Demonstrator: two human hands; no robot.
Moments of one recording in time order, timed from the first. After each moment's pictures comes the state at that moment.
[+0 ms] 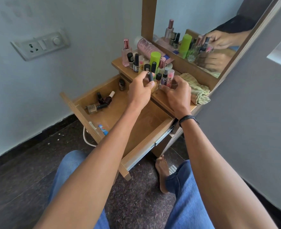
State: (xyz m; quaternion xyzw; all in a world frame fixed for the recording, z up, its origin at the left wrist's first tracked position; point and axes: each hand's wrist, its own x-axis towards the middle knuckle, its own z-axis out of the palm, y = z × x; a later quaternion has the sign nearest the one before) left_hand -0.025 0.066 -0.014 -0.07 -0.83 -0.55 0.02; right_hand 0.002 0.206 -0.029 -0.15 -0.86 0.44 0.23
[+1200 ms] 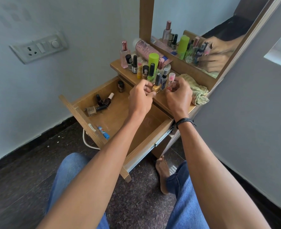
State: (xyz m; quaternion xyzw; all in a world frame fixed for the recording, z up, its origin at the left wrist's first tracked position) left_hand -0.014 0.071 -0.034 -0.10 -0.86 -0.50 0.08; right_hand 0.005 0.202 -0.035 -0.22 -0.85 0.39 0.27
